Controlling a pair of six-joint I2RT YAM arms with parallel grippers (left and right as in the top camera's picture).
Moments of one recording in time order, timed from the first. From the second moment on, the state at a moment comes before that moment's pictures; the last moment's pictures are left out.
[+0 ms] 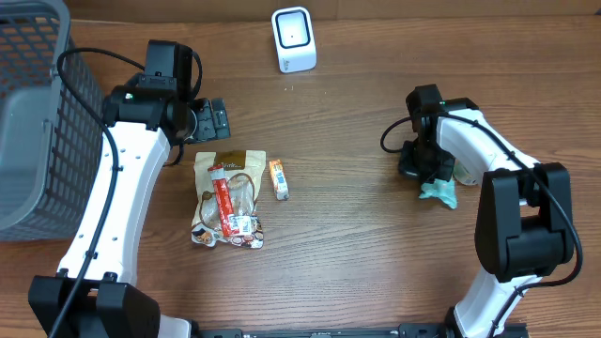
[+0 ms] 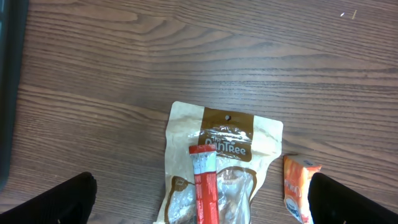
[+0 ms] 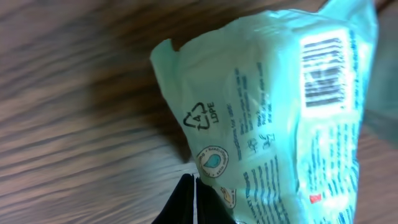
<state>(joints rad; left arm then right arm) -0.11 1.62 1.52 -1.07 -0.10 -0.32 0.13 1.96 1.30 -0.99 0.13 0.46</state>
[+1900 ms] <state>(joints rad) -0.11 1.62 1.52 -1.07 -0.10 -0.32 0.71 2.01 1.57 -0.78 -0.17 0.50</state>
